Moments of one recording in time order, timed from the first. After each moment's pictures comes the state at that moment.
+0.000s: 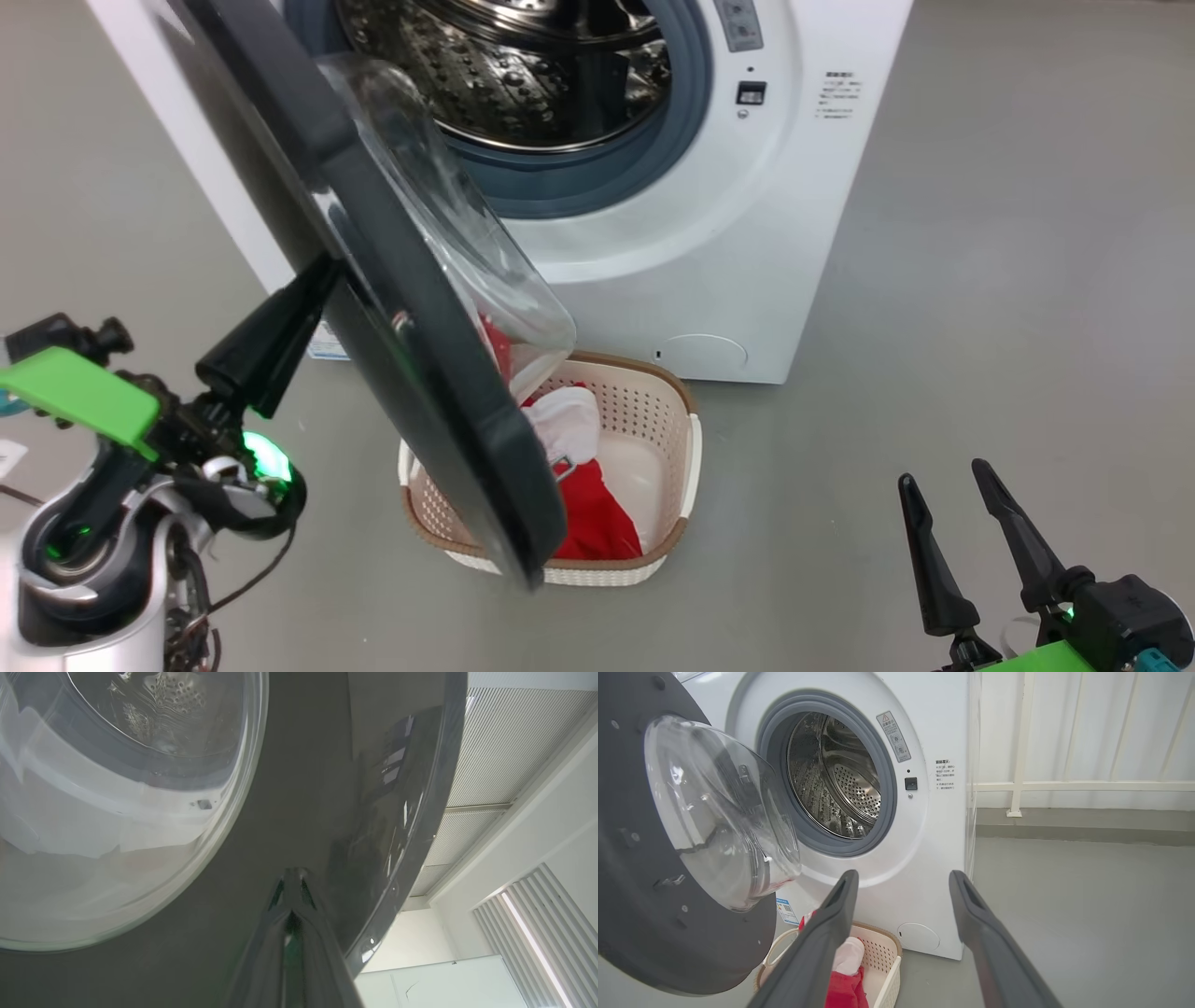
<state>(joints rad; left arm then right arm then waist) -0.45 0.03 0.19 0.01 -1.66 0.30 0.63 0.13 -0.04 0.00 0.00 0.24 0.12 -0.26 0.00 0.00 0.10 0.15</state>
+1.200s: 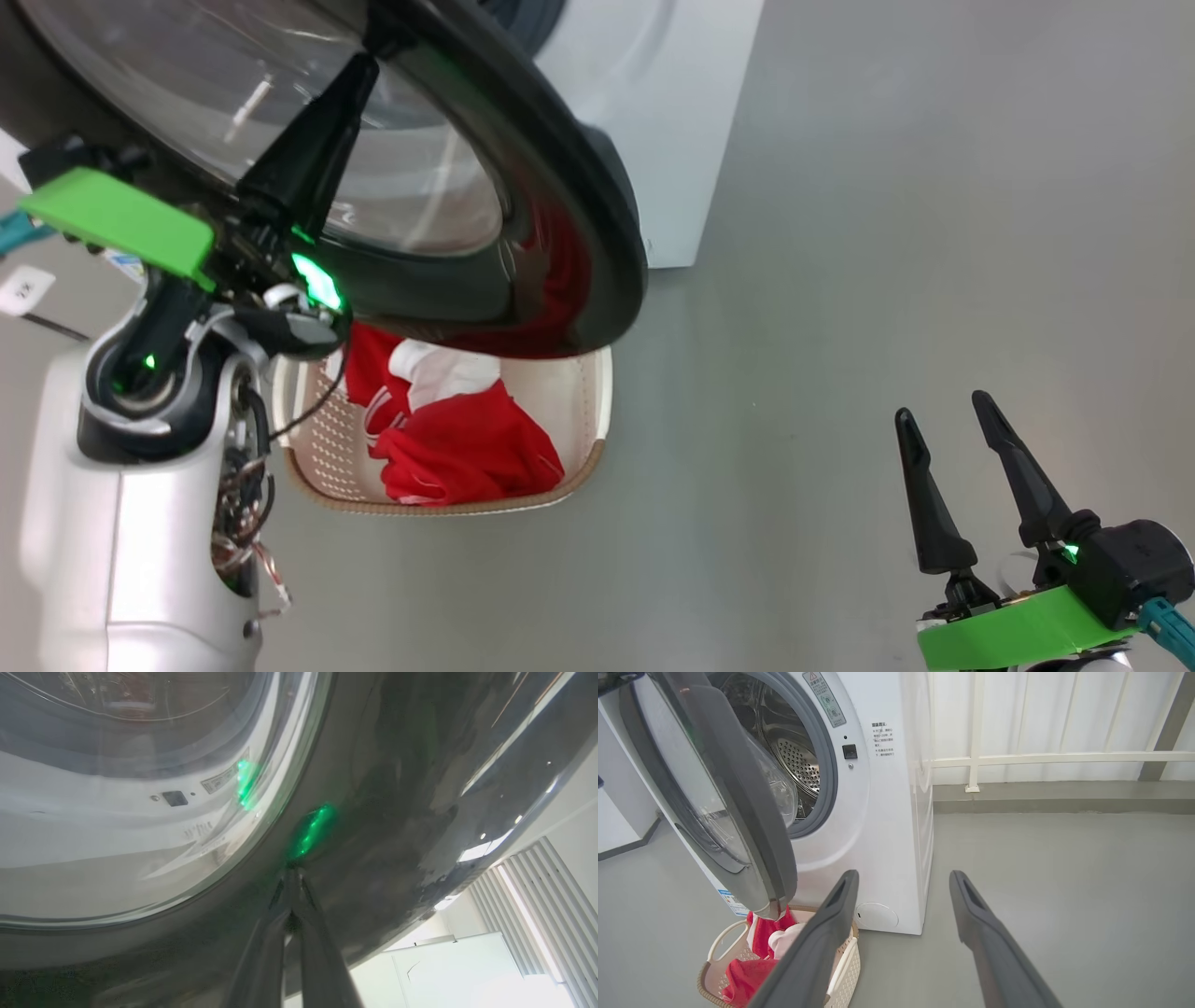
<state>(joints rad) -0.75 0.03 0.03 0.23 -1.68 0.12 0.45 0.04 -0.04 0.00 -0.02 0.23 0.12 -0.26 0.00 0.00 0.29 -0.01</state>
